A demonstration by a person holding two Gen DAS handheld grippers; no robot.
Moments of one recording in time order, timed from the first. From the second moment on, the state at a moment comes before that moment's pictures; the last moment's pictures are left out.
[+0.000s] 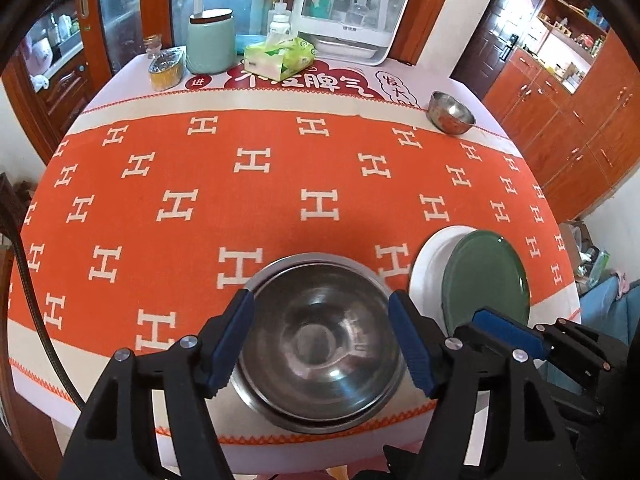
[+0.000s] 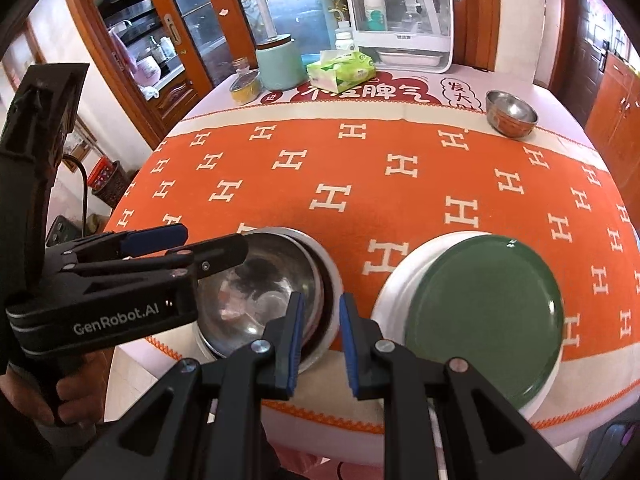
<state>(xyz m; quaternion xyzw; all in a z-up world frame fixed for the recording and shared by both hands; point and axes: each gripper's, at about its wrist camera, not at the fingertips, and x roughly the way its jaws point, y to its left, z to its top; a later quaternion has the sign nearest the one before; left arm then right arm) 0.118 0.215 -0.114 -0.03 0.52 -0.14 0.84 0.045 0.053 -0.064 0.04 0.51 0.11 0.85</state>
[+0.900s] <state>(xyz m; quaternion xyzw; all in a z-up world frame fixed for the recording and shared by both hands) 0.126 0.040 -0.072 -0.07 0.50 -0.15 0.85 0.076 -0.132 -0.054 0.04 0.51 0.13 0.85</state>
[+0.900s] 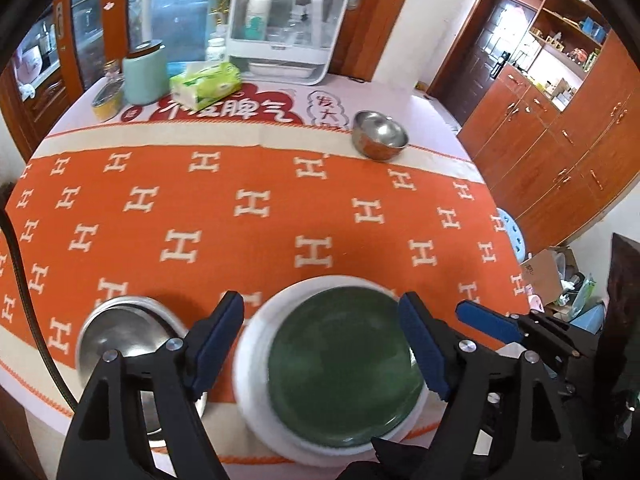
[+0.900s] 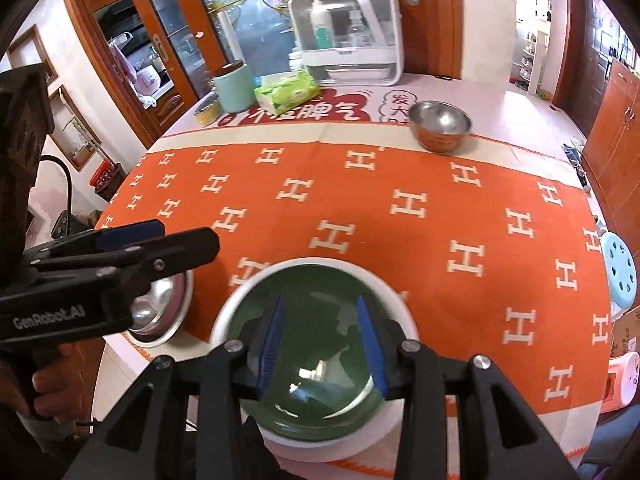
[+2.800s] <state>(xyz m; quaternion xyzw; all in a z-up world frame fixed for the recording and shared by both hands) 0.386 -0.107 -0.096 -0.06 0.53 -0.11 0.84 0.317 -0.327 -0.085 0.20 0.42 0.06 0.88</state>
